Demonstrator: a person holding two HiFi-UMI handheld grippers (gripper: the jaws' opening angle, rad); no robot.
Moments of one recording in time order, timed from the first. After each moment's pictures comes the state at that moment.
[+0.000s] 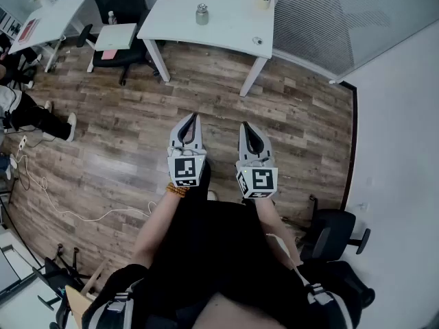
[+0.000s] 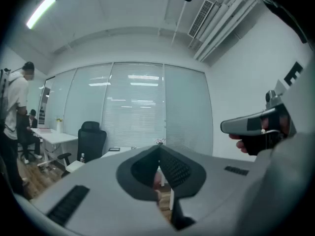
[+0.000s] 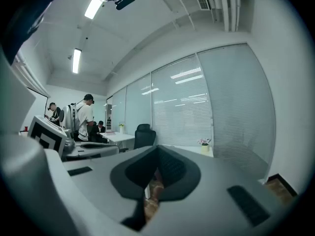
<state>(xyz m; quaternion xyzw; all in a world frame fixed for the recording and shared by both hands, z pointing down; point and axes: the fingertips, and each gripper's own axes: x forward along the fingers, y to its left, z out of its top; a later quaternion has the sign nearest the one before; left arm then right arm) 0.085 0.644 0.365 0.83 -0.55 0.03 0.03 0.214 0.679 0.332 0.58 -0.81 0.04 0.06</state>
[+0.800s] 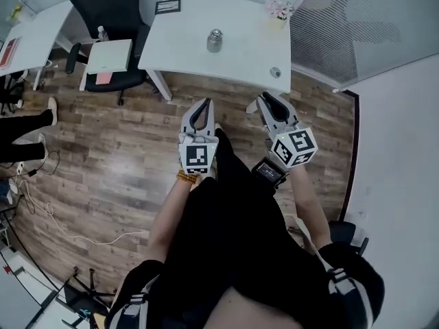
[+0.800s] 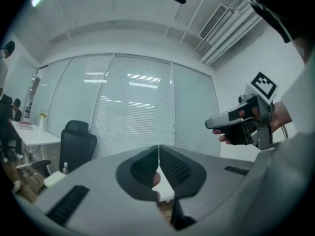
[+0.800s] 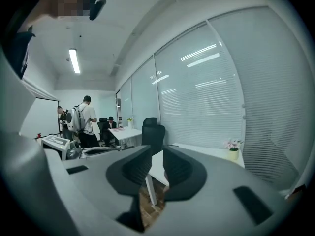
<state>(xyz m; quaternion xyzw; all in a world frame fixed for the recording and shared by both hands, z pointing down) 0.022 0.348 0.362 0.86 -0.52 0.00 0.02 0.161 0.351 0.322 0.49 -0.86 0.10 0.09</state>
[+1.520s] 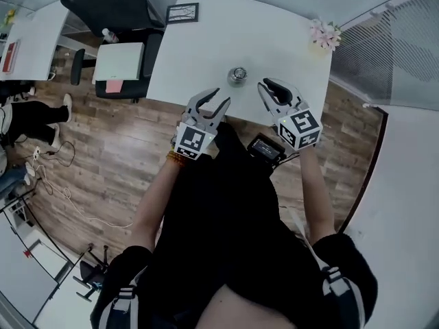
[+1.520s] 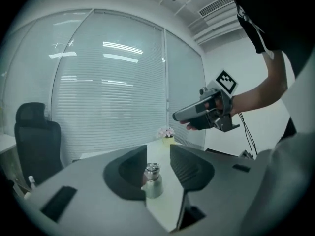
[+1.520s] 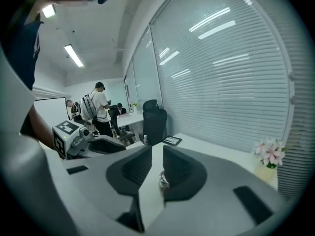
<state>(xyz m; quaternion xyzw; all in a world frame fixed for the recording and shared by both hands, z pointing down) 0.062 0.076 0.457 0.92 -0.36 0.12 0.04 0.157 0.041 0.421 0.38 -0.90 0.15 0.17</state>
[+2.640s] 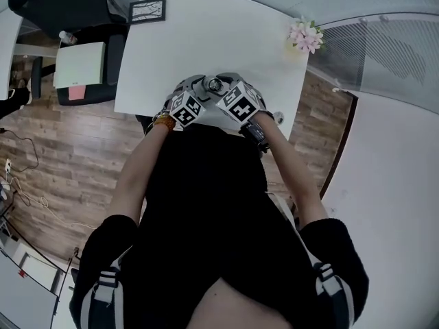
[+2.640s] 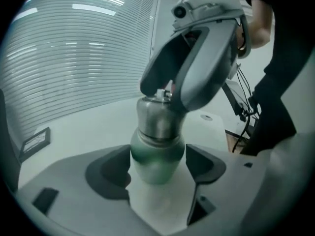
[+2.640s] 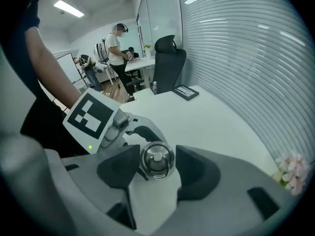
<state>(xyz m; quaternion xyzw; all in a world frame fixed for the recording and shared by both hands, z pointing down) 0.125 -0.006 0.665 0.93 -0.18 0.30 0.10 0.099 -0.017 0.589 0.22 -0.83 0.18 0.47</state>
